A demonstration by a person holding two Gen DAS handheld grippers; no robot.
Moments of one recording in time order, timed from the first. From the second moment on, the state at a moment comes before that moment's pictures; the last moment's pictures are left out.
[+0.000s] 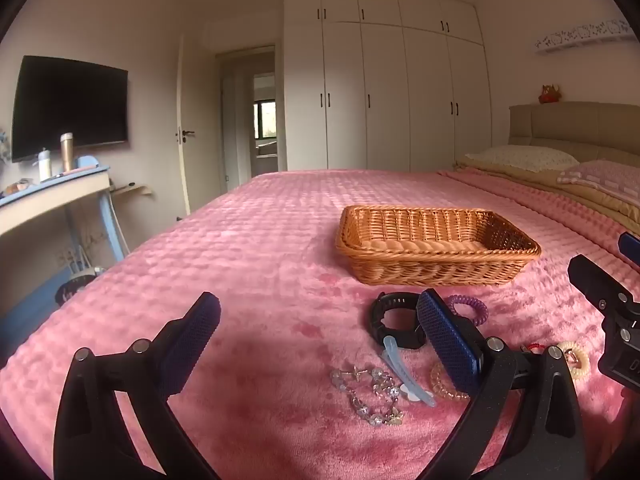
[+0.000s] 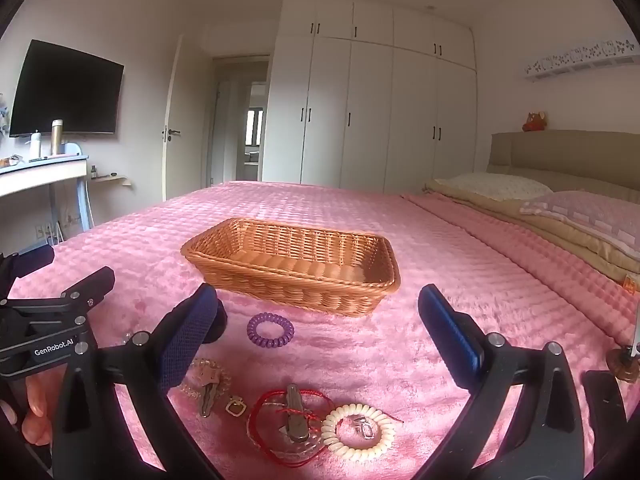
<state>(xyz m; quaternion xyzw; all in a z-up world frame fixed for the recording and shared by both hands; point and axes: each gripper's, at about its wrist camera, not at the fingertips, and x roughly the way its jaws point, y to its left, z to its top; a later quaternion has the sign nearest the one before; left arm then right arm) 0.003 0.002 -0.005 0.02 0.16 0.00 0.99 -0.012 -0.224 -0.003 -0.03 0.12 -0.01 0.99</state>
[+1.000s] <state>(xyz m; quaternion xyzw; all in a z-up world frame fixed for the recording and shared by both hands) 0.003 0.001 -0.005 0.02 0.16 0.00 0.99 -0.015 -0.224 -0.003 -0.04 0.12 -0.01 0.99</state>
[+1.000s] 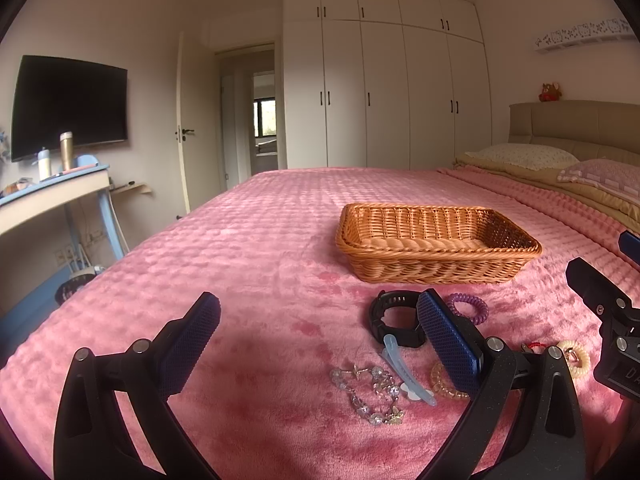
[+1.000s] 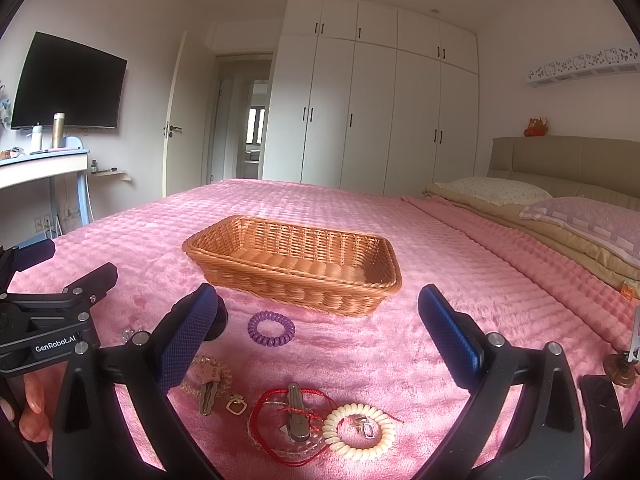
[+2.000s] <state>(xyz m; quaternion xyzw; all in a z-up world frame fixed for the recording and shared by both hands) 0.008 0.009 -0.006 0.00 0.18 -0.02 0.98 -0.015 -0.227 -0.003 -0.03 0.12 -0.02 0.99</state>
